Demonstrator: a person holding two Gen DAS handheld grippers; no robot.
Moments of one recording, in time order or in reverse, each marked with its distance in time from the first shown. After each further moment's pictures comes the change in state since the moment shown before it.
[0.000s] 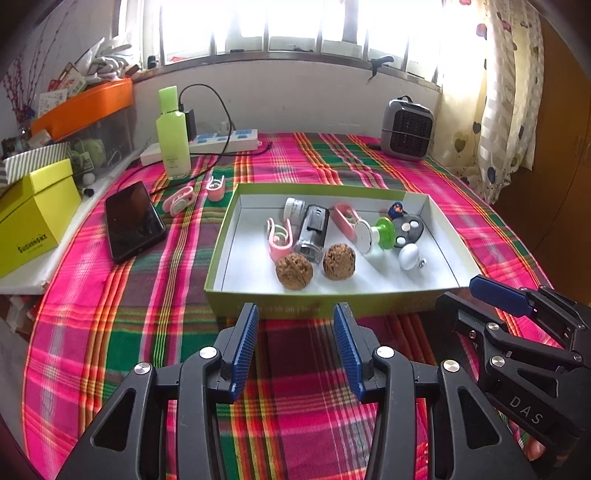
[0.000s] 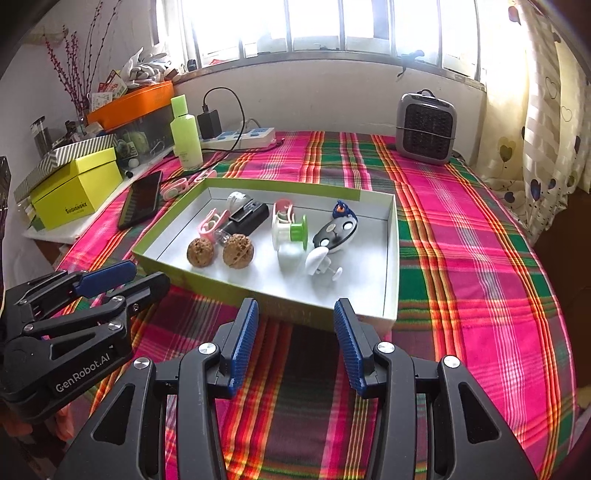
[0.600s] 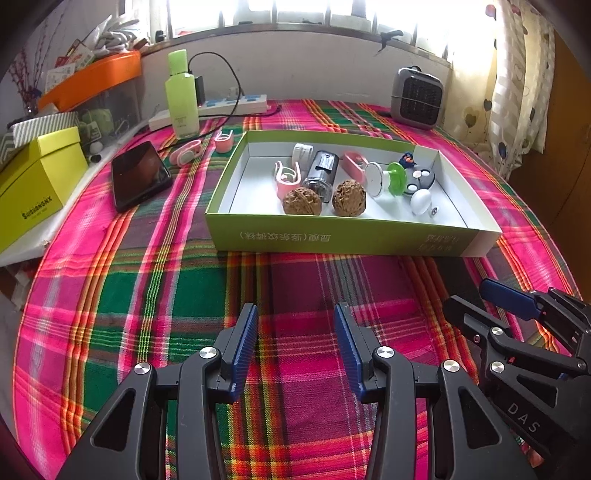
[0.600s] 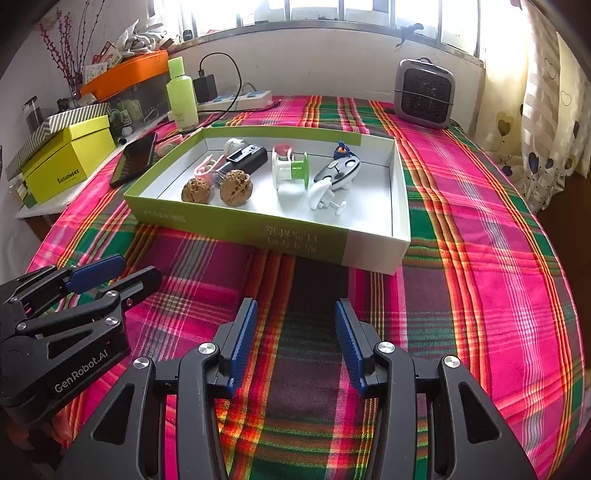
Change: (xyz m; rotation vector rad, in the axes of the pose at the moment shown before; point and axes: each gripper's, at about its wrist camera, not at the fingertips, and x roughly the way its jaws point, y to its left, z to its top) left arm 0.009 -0.003 -0.035 -0.013 0.085 0.044; right arm 0.009 0.005 -0.033 0.001 0.099 -0.033
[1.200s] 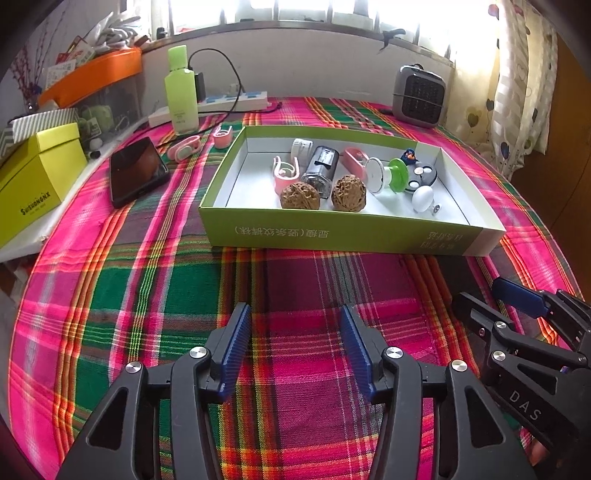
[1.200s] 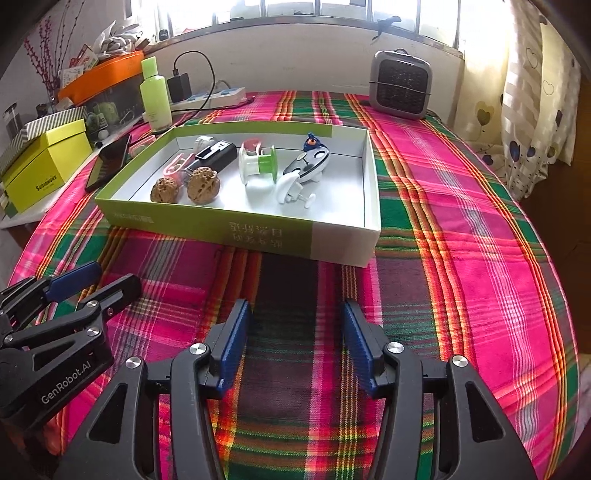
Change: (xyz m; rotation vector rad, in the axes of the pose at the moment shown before) left arm 0.006 -0.003 -0.001 -0.012 0.004 -0.001; right arm 0.004 -0.010 -0.001 0.042 0.014 -0.074
